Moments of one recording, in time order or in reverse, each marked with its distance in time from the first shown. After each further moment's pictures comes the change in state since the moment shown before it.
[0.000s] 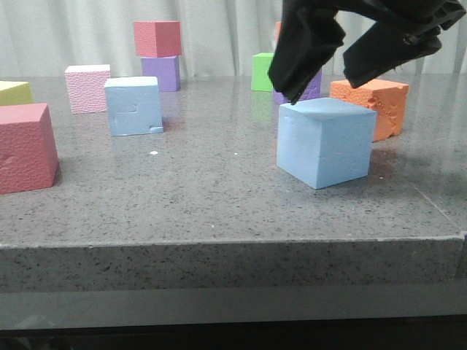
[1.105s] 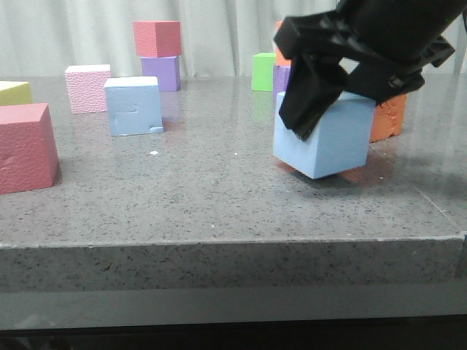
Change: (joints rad) left arm 0.000 0.000 0.000 0.000 0.000 0.000; right arm 0.008 0.074 0.000 0.013 0.013 0.000
